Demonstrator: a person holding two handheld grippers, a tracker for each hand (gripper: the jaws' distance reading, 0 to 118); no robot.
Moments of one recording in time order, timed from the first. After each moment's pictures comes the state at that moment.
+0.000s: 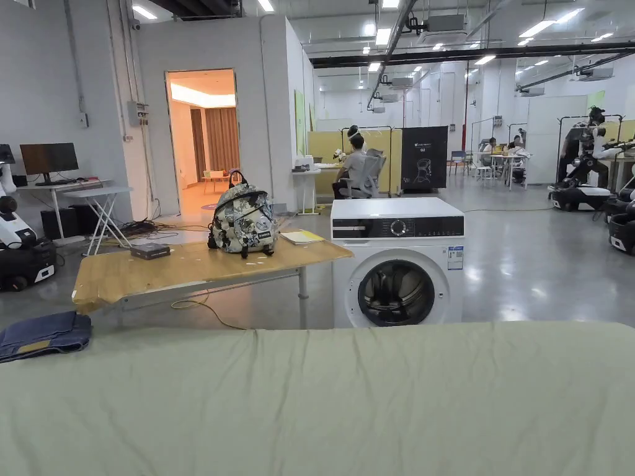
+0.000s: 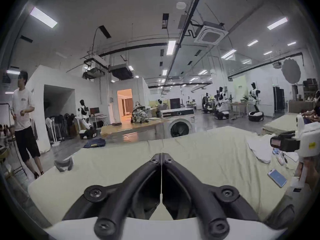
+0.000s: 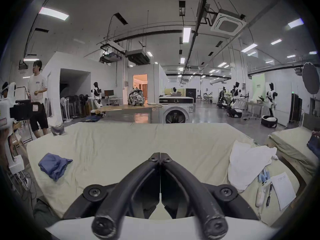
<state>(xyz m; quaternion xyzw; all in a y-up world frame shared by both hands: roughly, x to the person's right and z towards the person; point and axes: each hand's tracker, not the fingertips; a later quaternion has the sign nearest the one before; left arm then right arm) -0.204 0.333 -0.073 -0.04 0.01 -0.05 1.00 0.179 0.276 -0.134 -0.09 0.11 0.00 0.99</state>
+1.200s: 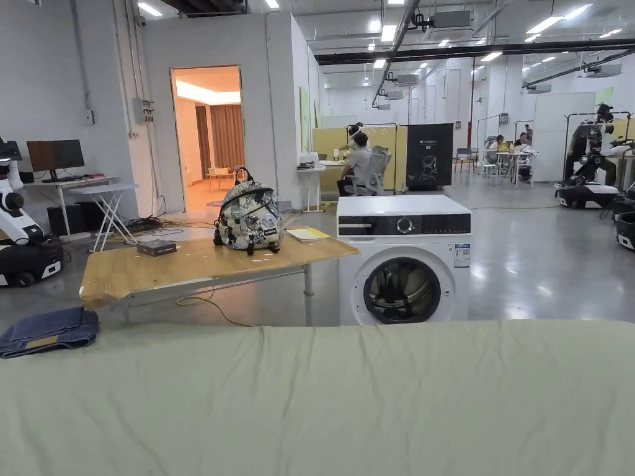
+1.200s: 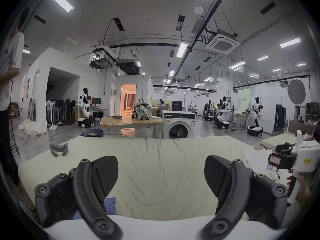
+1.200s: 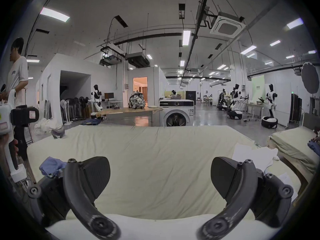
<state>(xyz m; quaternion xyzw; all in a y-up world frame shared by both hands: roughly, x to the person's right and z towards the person) -0.221 0.323 -0.075 -0.03 0.02 0.03 1.00 0.169 0.280 -0.137 -0.08 0.11 -0.01 0.99</state>
